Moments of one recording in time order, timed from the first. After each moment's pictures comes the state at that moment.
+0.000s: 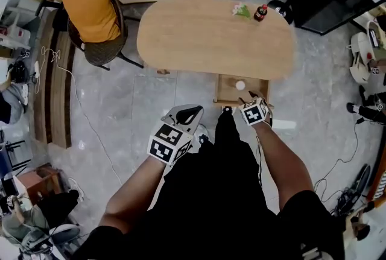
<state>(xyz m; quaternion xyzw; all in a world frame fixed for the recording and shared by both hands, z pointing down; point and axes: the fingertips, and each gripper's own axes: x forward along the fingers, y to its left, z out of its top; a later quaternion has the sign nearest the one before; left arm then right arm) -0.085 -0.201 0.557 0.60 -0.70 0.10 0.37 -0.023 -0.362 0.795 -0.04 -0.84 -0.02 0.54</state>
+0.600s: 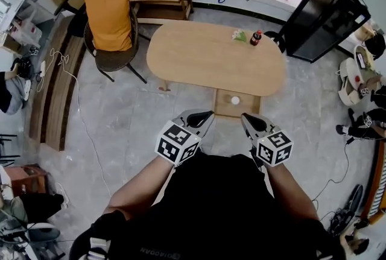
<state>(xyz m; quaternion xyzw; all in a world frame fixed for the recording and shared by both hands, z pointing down) -0.013 -0.192 0.470 0.63 -0.72 0.04 0.29 0.037 -0.279 0.501 -0.10 -0.95 0.14 0.26</state>
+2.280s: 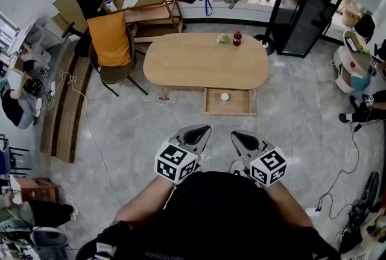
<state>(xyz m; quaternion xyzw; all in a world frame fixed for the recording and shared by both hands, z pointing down) 0.164 -0.188 0.419 0.62 -0.74 0.05 0.25 0.216 -0.238 0.434 -0.14 -0.97 0.13 0.17</state>
